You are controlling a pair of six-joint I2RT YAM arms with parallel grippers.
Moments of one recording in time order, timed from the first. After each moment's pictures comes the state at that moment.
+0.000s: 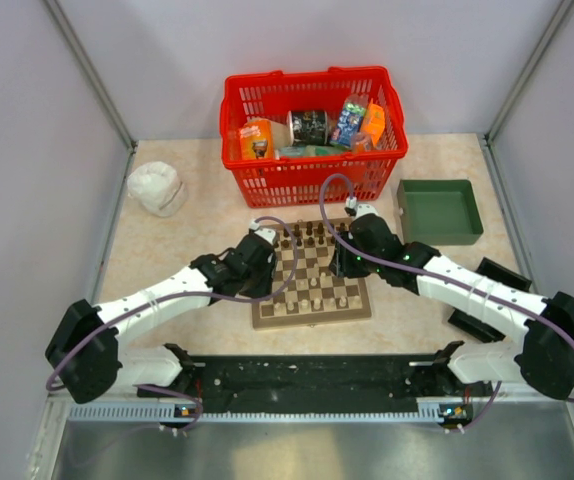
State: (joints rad) left arm -0.78 1.25 0.78 -0.53 -0.15 -0.47; right arm 0.77 1.25 0.86 -0.38 0.08 0.60
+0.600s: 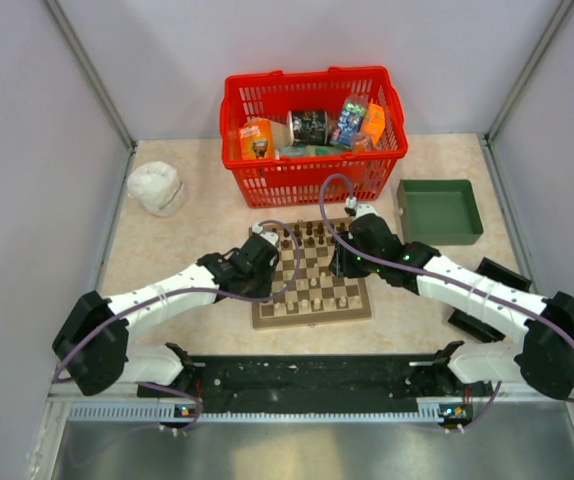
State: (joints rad) left arm -0.78 1.31 0.78 -0.54 -0.13 -0.47; right arm 0.77 1.25 0.86 -0.38 0.08 0.60
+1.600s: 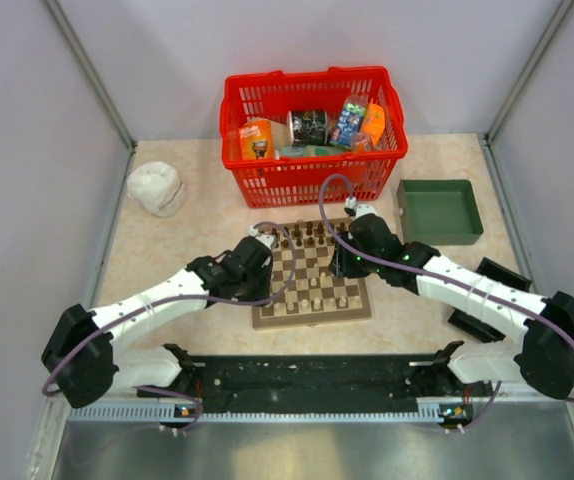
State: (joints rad) left arm -0.78 1.22 0.77 -0.59 -0.04 -0.52; right arm 0.77 1.25 0.86 -0.38 0.08 0.60
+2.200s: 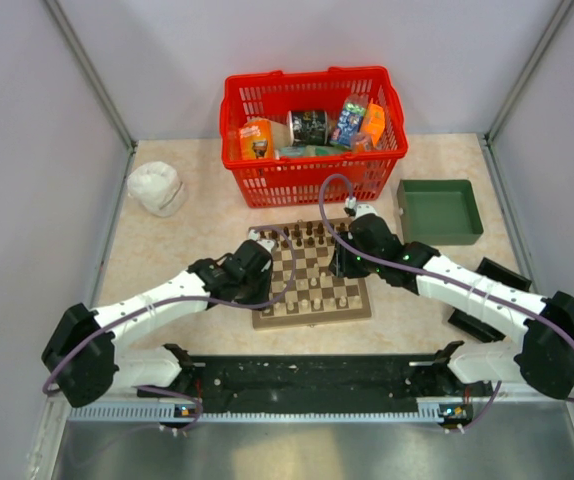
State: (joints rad) left arm -0.79 1.22 0.74 -0.59 -0.01 -0.53; right arm 0.77 1.25 0.86 -0.38 0.08 0.60
